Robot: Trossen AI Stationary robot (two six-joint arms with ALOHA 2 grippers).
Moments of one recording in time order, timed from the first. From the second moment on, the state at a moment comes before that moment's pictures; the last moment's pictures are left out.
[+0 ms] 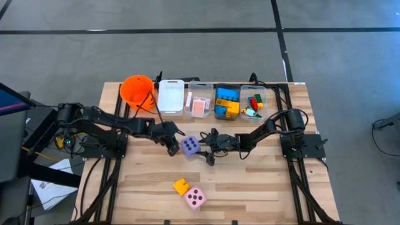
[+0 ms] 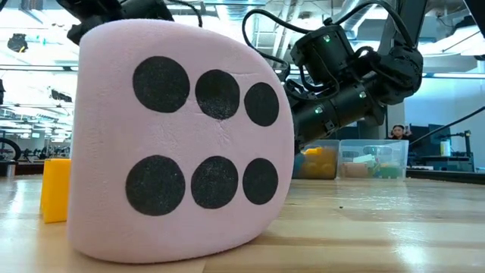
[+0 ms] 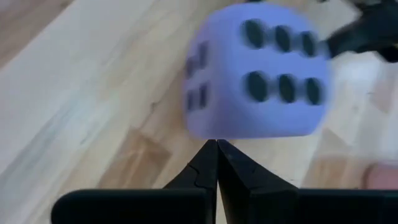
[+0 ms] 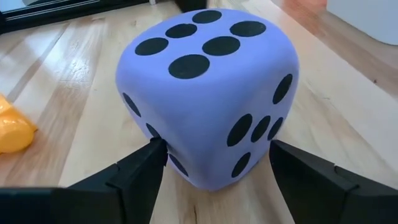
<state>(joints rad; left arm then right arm) -0.02 1.36 0.68 -0.25 -0.04 -0.64 0.09 2.02 0.77 0.81 0.17 0.26</state>
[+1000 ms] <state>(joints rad) -0.09 1.36 0.68 -0.14 -0.05 -0.60 0.10 2.02 0.77 0.83 0.13 0.23</state>
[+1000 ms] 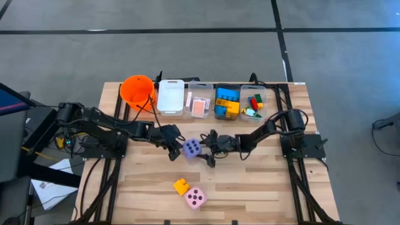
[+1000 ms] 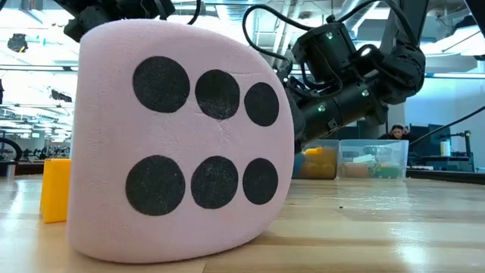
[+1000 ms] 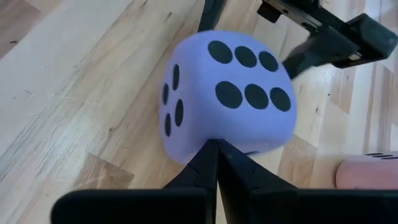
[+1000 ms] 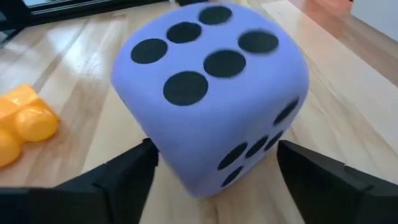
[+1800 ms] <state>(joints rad) -0.03 1.36 0.54 0.08 -0.07 -0.60 0.12 2.02 0.79 0.83 0.14 0.21</state>
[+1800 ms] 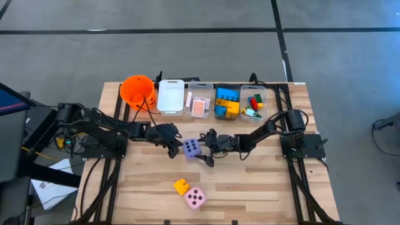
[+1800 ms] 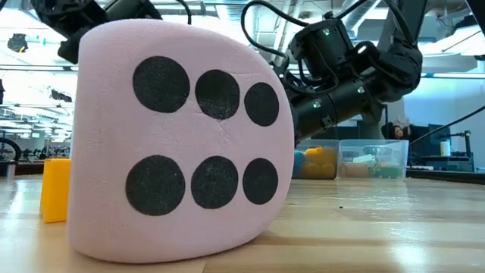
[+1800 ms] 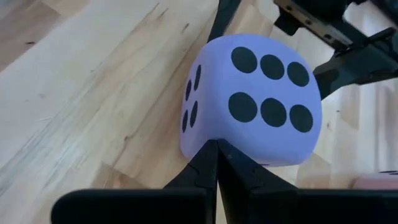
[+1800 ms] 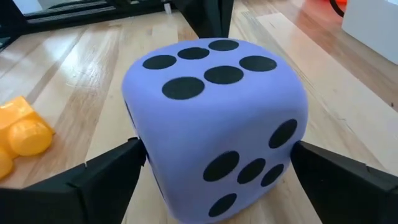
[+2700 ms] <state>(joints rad) 0.01 1.40 0.53 0.34 -0.14 -0.53 0.13 2.02 0.90 0.73 0.04 0.22</state>
